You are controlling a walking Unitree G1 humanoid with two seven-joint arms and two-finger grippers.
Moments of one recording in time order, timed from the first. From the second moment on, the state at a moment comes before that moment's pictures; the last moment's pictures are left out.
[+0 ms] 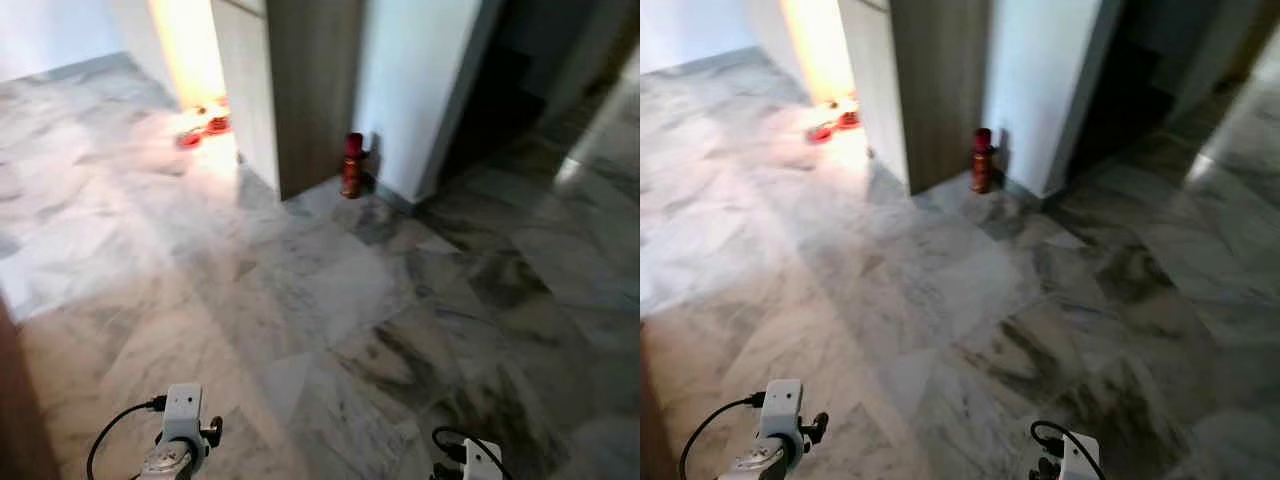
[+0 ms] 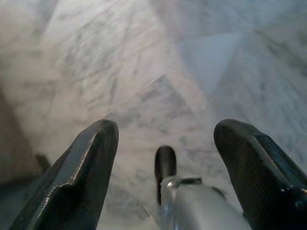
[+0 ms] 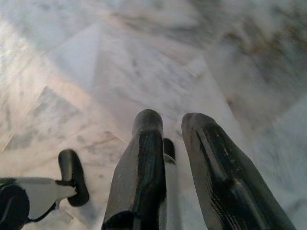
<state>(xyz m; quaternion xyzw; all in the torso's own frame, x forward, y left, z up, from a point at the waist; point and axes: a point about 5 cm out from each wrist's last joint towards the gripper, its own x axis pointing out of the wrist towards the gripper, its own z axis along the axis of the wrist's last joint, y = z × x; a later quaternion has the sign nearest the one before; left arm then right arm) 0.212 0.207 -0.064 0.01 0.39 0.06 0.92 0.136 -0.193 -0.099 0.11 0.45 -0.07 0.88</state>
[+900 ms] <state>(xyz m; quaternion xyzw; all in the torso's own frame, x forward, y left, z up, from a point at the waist) 0.209 0.210 -0.065 0.01 0.39 0.07 0.92 0.138 -0.187 -0.099 0.12 0.45 -0.05 0.89</state>
